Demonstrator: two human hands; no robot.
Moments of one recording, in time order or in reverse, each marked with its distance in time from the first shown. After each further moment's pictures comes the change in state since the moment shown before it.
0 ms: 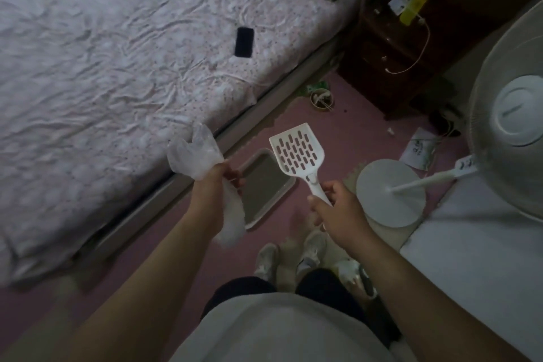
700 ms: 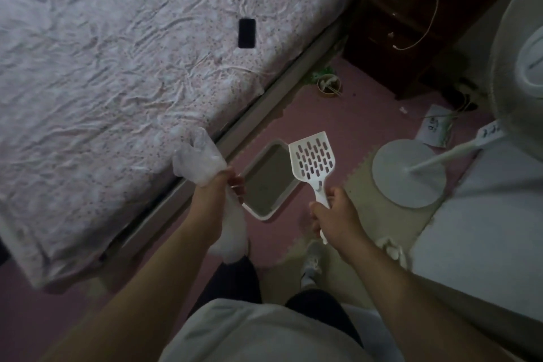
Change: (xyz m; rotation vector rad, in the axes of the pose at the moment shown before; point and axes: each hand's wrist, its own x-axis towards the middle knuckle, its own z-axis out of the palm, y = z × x) left_hand -0.011 -0.022 -0.060 0.172 -0.003 0.049; right_hand -0.026 0.046 0.070 0.185 0.066 0.124
